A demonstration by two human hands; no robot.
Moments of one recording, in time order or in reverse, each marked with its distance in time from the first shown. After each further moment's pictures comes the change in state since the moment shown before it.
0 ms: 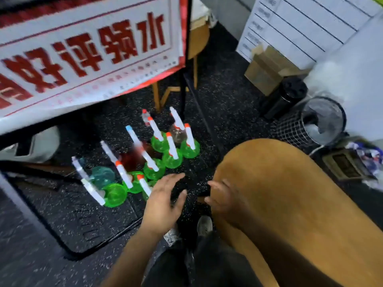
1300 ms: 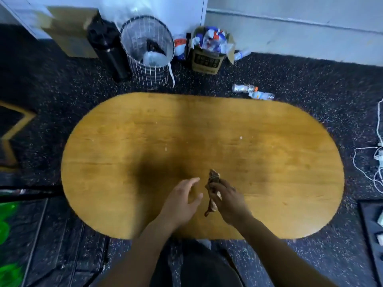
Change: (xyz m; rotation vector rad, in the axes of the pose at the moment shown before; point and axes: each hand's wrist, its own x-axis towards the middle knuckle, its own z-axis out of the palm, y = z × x) left_hand -0.109 0.229 0.407 0.330 -1.061 0.273; right_hand -0.325 0.348 0.013 0.274 0.255 0.736
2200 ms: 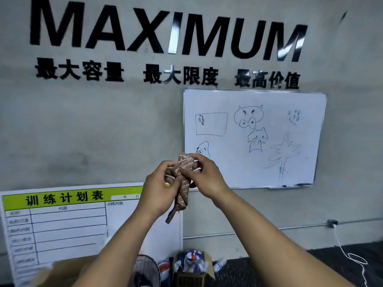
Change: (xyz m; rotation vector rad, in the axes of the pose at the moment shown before) left_hand -0.151 0.439 -0.397 -0.119 0.861 1.007; right_hand -0.182 -0.311 -0.553 0.684 0.983 -0.772
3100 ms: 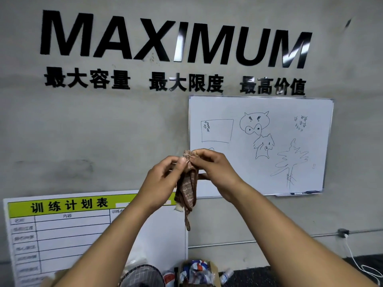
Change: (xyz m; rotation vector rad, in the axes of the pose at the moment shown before) left_hand 0.031 0.022 -0.040 -0.279 -0.162 0.025; right_hand 0.020 -0.049 -0.001 0.334 -0.133 0.016
